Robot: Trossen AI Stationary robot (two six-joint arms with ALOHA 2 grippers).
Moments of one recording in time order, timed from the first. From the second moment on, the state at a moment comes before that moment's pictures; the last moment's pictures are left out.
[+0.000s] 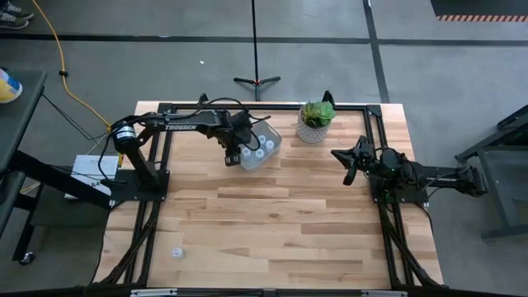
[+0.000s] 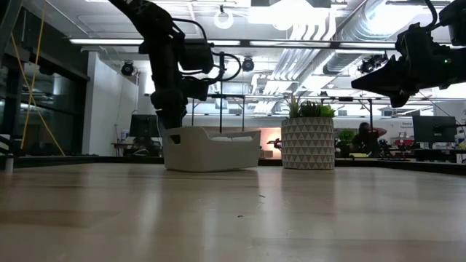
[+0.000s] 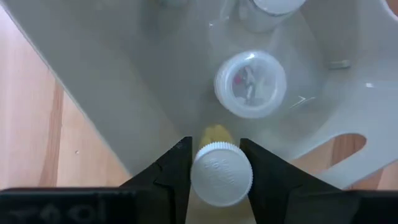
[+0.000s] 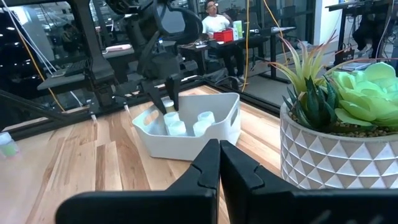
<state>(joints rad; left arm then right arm) 0.41 1.71 1.17 -0.75 -0.01 0.26 -0.11 0.13 0.01 0.05 0.31 0.20</state>
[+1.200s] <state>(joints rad) 0.36 1.61 1.57 -1.23 0.06 0.21 -0.11 0.13 0.01 0.05 0.31 0.20</state>
